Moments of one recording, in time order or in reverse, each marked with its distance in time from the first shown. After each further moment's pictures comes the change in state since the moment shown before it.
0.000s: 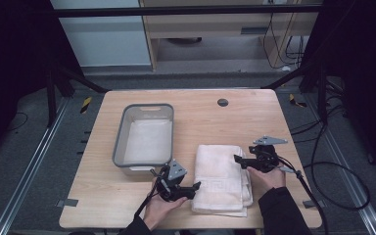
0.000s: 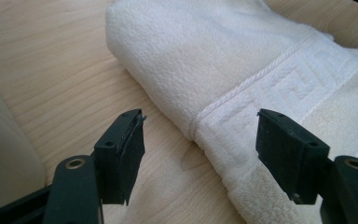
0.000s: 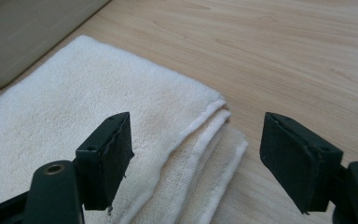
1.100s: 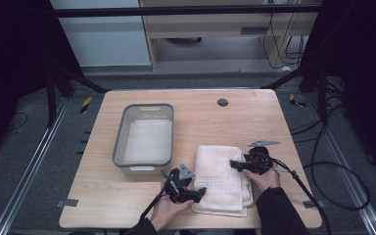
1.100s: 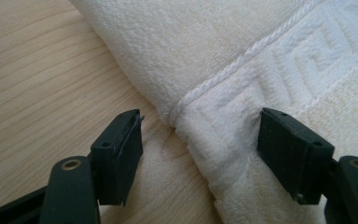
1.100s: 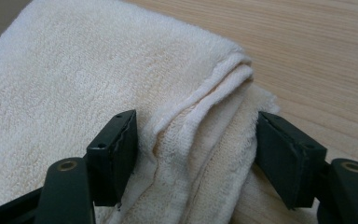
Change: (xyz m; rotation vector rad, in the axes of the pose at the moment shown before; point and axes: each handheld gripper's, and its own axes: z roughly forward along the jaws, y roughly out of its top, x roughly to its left) left arm -0.004 -0.009 0.030 0.107 -0.033 -0.029; right arm -0.005 -0.015 0.026 0.112 0.062 0.085
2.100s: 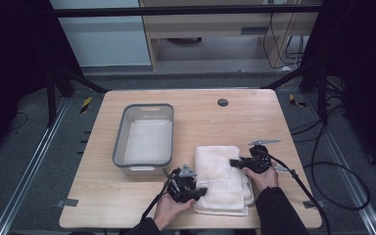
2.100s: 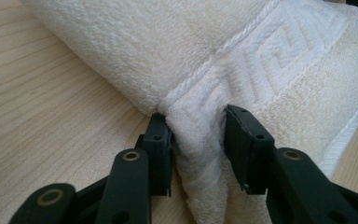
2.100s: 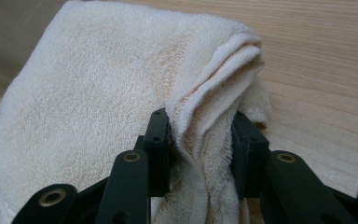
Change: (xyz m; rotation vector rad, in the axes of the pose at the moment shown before) left arm -0.001 0.003 0.003 0.031 -0.131 -0.039; right arm -0.002 0.002 0.001 0.029 0.120 0.106
